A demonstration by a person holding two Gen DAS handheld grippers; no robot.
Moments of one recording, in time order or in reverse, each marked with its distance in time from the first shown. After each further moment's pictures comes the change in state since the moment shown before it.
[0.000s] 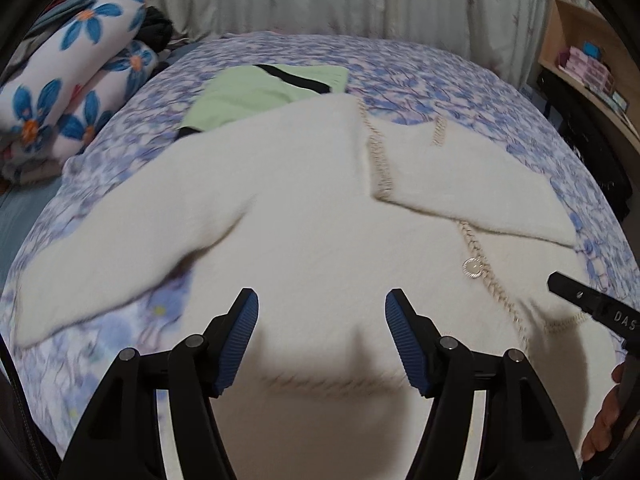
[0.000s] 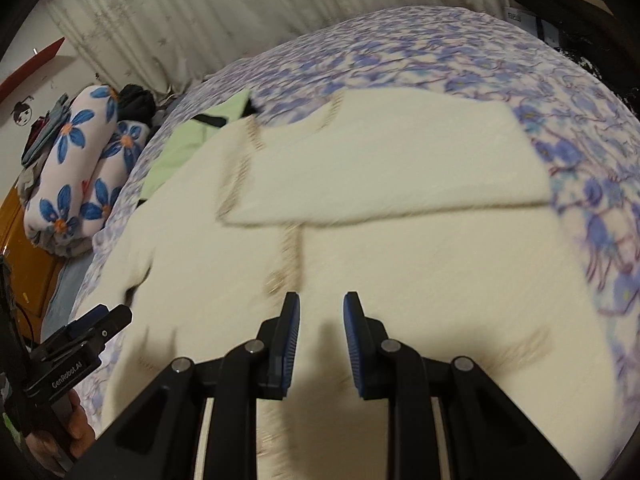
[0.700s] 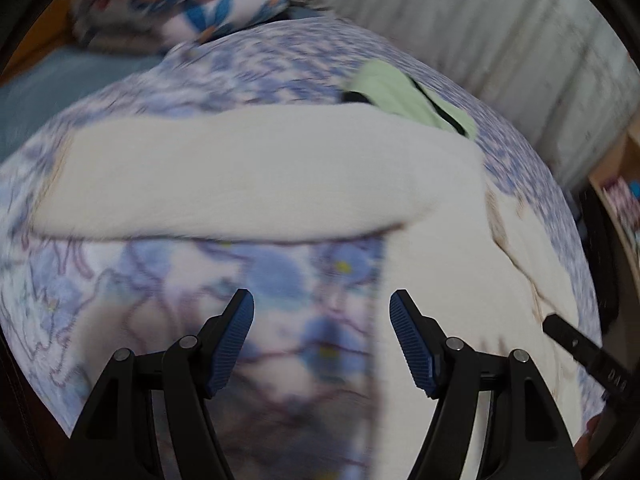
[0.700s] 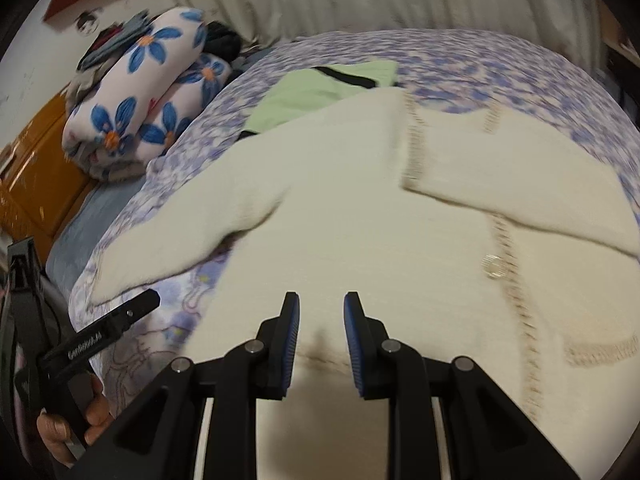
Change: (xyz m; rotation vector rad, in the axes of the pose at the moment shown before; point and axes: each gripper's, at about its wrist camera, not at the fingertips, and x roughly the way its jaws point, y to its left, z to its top) left arm -0.002 0.207 -0.062 -0.447 -0.010 -0.049; right arm 0.036 0.181 -0.038 -0.299 0.044 0.061
